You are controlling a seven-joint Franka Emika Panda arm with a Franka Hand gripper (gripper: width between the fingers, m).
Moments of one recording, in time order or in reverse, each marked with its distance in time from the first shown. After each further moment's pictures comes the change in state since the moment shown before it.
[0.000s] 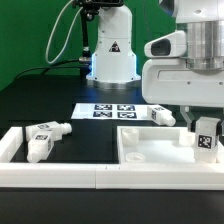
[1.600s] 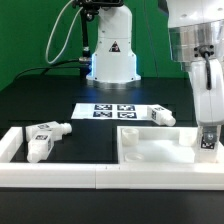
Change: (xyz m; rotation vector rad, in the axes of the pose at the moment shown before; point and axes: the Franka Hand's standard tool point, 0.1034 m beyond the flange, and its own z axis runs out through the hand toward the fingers) arm -0.001 -0.002 0.000 0.041 -0.076 1.112
